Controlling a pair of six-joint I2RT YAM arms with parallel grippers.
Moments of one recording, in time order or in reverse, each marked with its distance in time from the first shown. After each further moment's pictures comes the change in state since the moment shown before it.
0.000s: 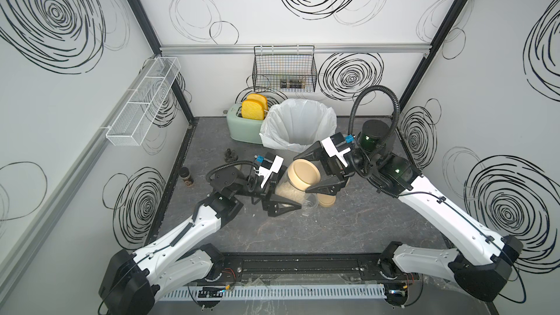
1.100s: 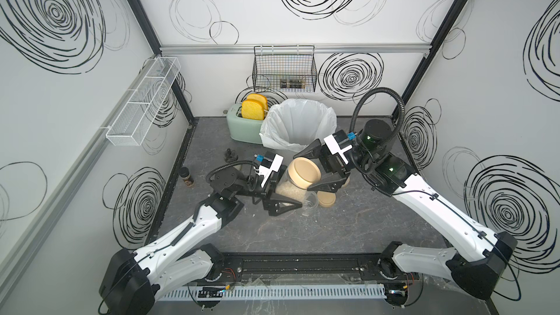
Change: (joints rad) left arm -0.006 0.005 -0.005 0.032 -0.025 -0.033; right arm -0.031 0.020 -0.044 0.196 -0.103 0.105
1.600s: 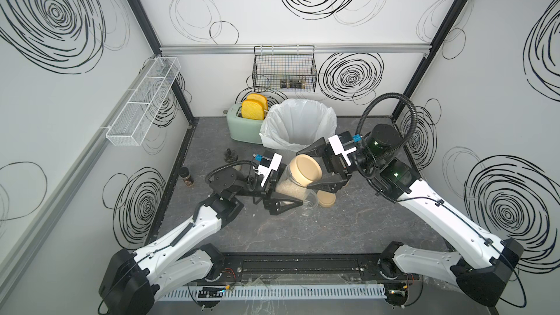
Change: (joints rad) left arm 0.000 -0.005 -0.004 0.018 -0.046 0.000; right arm -0.001 -0.058 -0.045 0.060 0.123 0.025
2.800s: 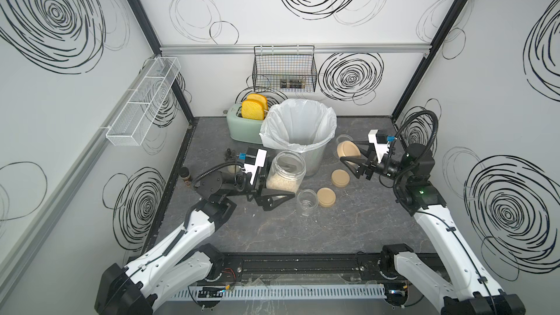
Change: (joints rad) left arm 0.084 -0.086 -0.012 0.032 -0.049 0.001; right arm -0.627 -0.264 -0.447 -0.122 0.263 0.031
